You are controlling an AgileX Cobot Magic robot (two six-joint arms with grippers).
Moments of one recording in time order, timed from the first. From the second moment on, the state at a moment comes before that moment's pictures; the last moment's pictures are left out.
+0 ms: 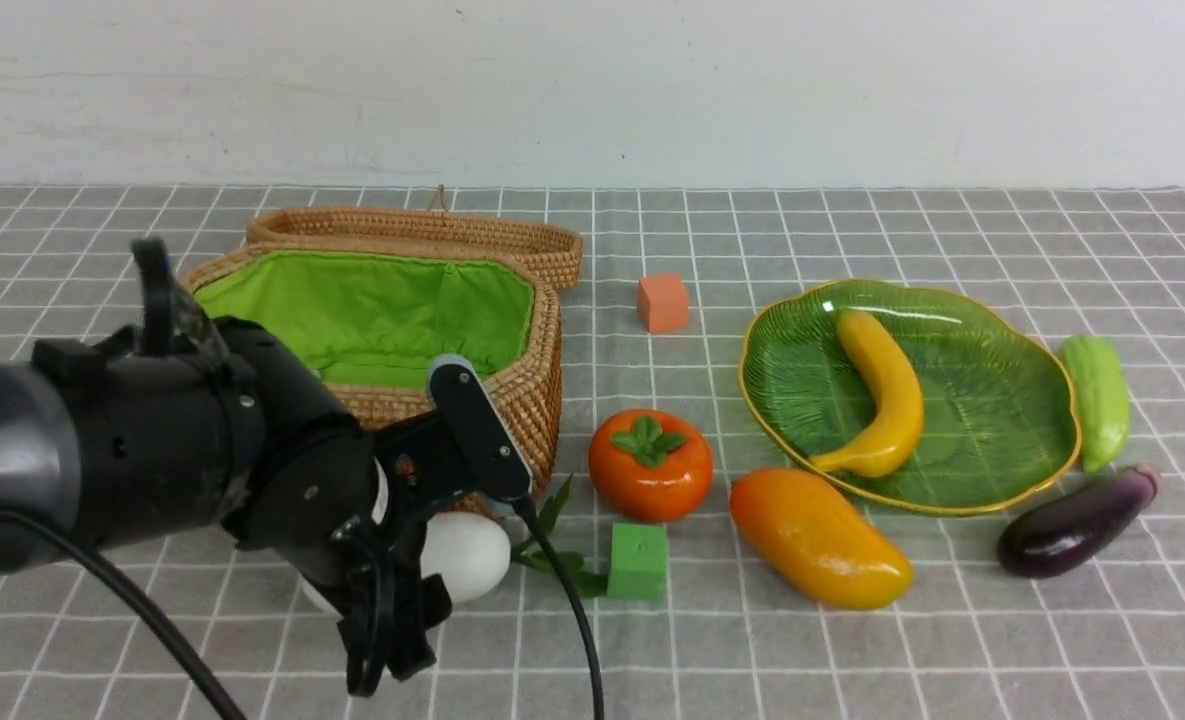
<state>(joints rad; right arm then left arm) 0.36 0.41 -1.04 0.17 1.22 0.06 -0.55 1.65 -0.96 0.35 0.54 0.26</state>
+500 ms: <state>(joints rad) 0.36 0.41 -1.04 0.18 1.22 0.05 -0.55 1.69 -0.96 0.38 0.44 0.26</state>
